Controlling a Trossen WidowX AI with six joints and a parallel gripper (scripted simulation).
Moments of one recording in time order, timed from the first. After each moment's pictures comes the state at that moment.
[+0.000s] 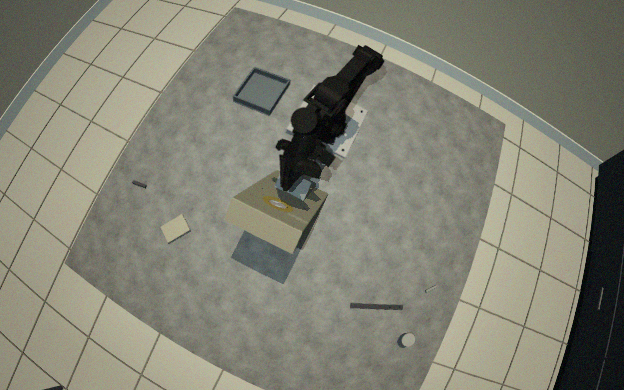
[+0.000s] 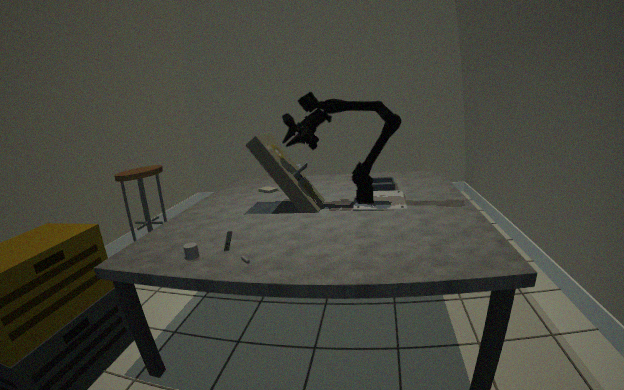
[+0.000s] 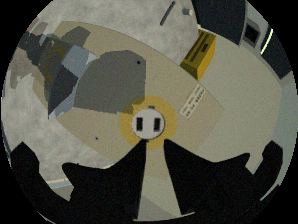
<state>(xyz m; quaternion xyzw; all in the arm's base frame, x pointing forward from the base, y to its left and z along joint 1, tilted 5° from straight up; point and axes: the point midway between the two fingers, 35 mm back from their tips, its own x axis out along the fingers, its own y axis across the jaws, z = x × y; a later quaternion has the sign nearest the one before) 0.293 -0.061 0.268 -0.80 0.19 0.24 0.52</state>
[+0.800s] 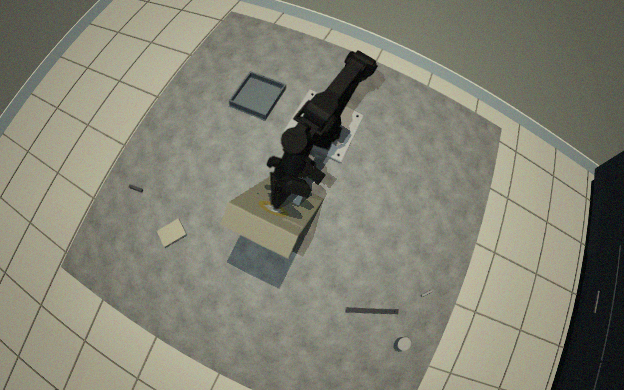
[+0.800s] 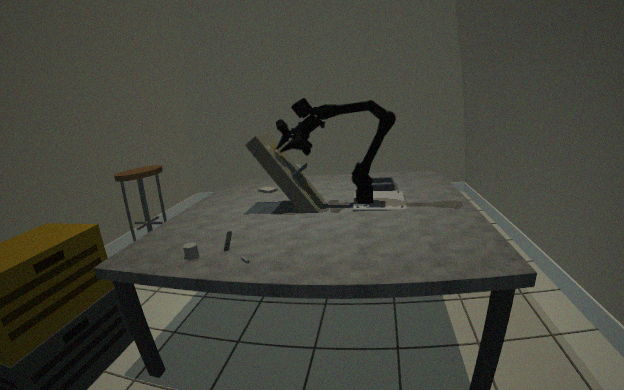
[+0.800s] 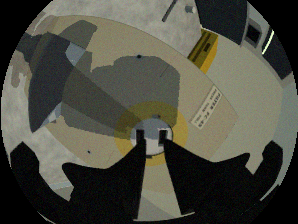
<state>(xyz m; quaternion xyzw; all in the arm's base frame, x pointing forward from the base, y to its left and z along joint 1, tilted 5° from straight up) 0.320 -0.063 0.246 -0.80 0.19 0.24 0.52</state>
